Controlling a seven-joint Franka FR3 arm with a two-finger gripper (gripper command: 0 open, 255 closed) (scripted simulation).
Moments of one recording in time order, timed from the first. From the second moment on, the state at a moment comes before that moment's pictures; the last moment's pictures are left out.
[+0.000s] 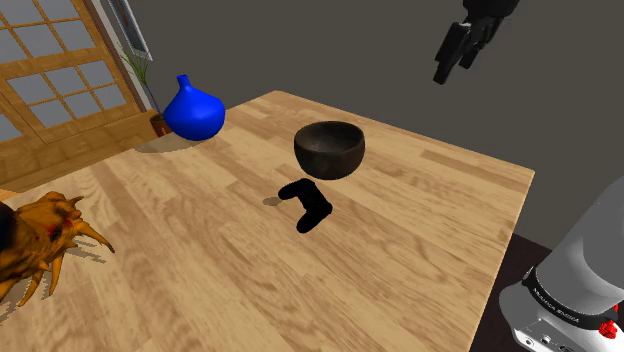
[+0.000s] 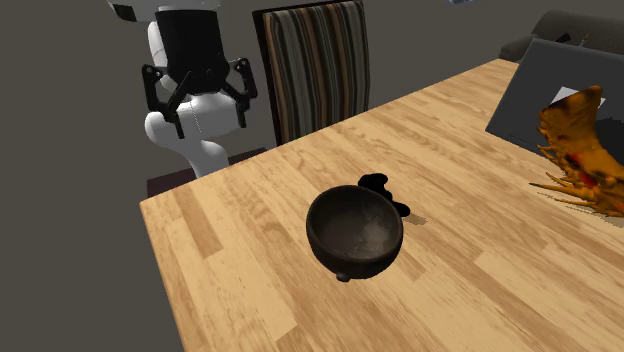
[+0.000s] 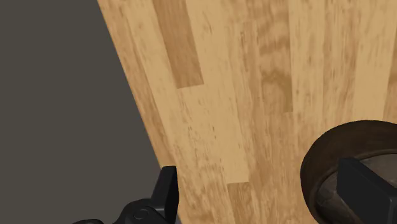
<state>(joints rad) 0.00 -0.83 0.07 -2.31 -0.04 1.72 0.04</state>
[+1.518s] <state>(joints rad) 0.02 -0.56 0.58 -2.43 0.09 2.20 0.58</state>
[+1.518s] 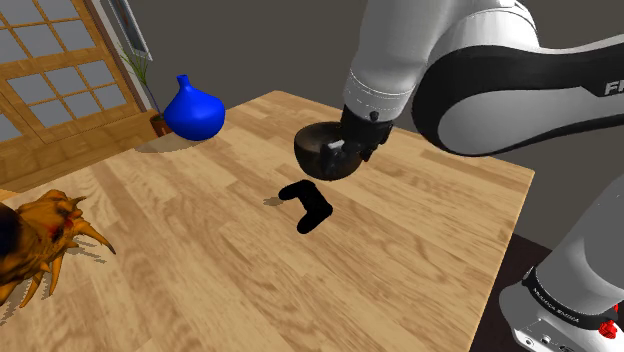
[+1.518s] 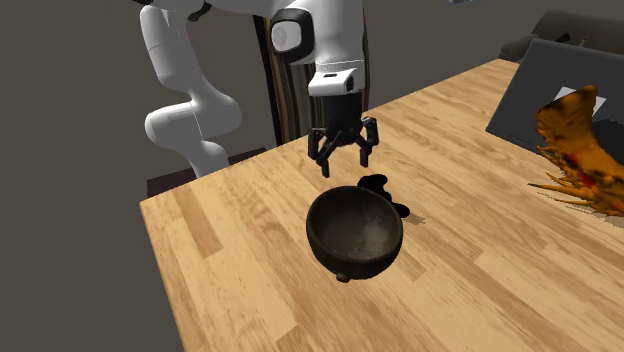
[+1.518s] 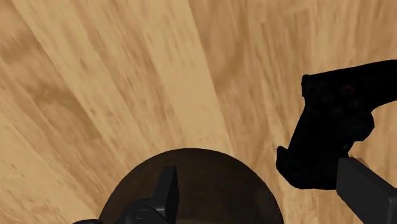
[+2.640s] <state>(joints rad) -0.14 -0.27 0.84 -2.37 -0.10 2.43 0.86</state>
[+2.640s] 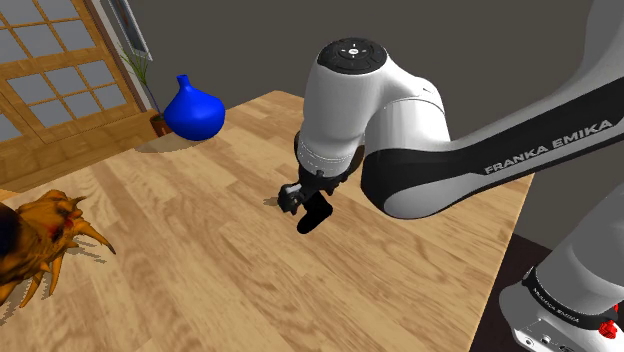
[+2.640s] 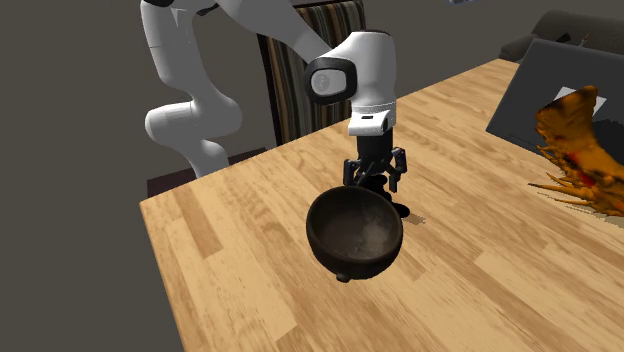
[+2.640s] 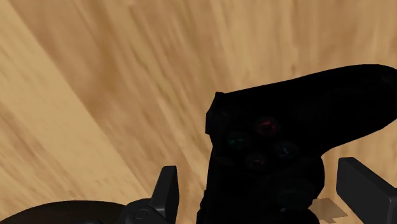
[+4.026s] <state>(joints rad) -0.12 -0.31 0.81 -2.32 -0.06 2.36 0.82</state>
